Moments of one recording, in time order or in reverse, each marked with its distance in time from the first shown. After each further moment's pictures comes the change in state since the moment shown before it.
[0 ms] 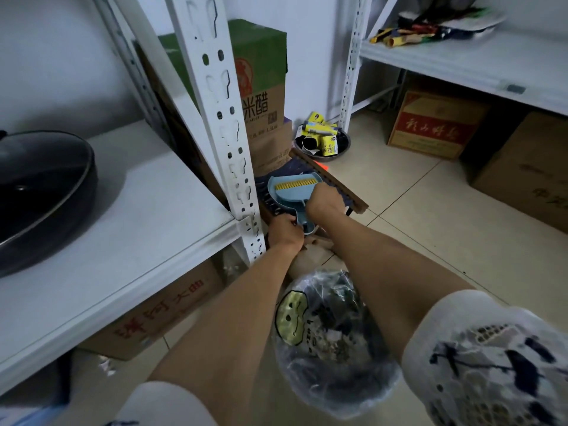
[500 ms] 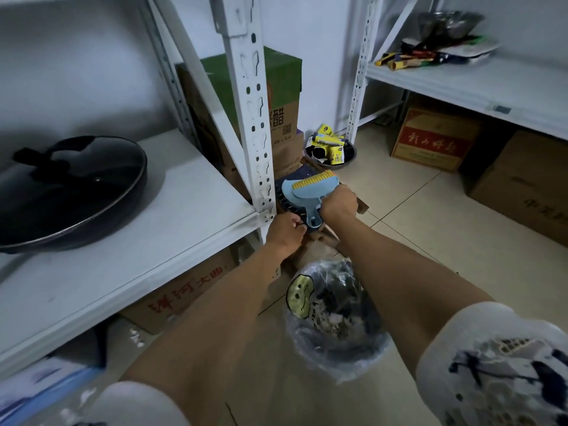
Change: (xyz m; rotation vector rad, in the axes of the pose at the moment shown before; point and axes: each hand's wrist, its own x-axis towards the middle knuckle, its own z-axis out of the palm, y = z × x) left_hand -0.066 0.008 -0.067 0.024 -0.113 0.061; right_hand -0.080 -0.006 -0.045 0.257 0.123 0.082
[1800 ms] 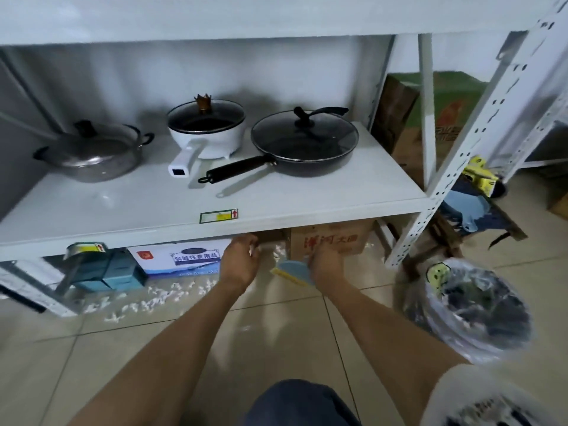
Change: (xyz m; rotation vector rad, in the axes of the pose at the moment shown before) left_hand -0.343 -0.272 -0.243 0.126 0.617 -0.234; right_hand -0.372 -0.070 0.196 -0.344 -0.403 -0.606
